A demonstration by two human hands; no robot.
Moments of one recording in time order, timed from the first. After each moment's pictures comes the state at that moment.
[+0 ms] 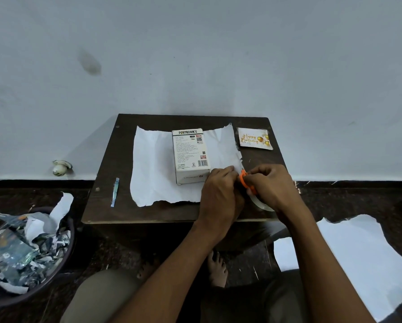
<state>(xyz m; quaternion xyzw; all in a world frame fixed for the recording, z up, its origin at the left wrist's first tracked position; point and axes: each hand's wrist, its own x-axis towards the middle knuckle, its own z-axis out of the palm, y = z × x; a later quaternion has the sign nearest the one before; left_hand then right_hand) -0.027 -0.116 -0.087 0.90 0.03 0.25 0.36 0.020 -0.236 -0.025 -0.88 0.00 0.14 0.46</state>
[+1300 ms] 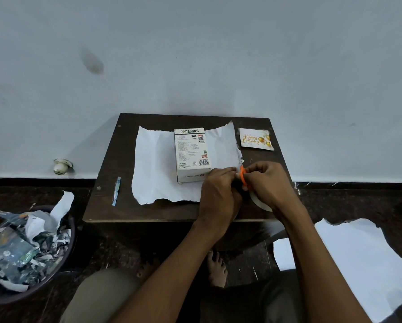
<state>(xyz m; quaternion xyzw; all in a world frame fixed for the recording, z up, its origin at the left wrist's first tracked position) -0.029 -0.111 -0.082 0.86 0.00 0.28 0.43 0.026 -0.230 -0.030 -0.87 -0.02 0.15 0.47</state>
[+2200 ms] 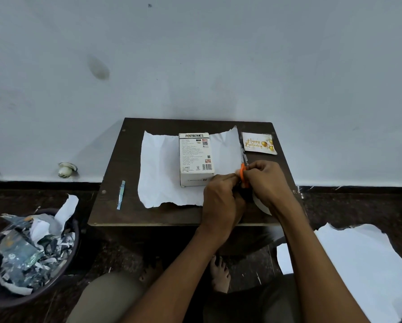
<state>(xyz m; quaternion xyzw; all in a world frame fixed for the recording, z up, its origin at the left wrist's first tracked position) -0.031 -0.112 -0.084 0.86 0.04 0.29 0.43 0.038 -0.215 -0.039 -0.85 0.01 0.13 0.51</state>
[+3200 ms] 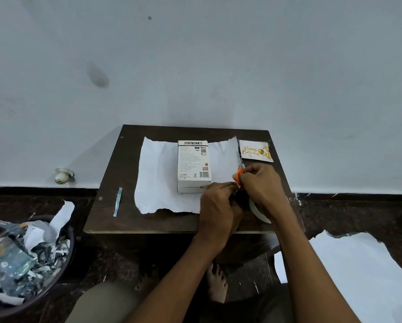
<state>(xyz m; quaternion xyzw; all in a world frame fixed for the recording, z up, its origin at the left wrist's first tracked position) -0.033 -0.113 -0.085 0.86 0.04 0.29 0.42 0.045 -0.207 -0.035 -0.88 0.01 0.09 0.47</state>
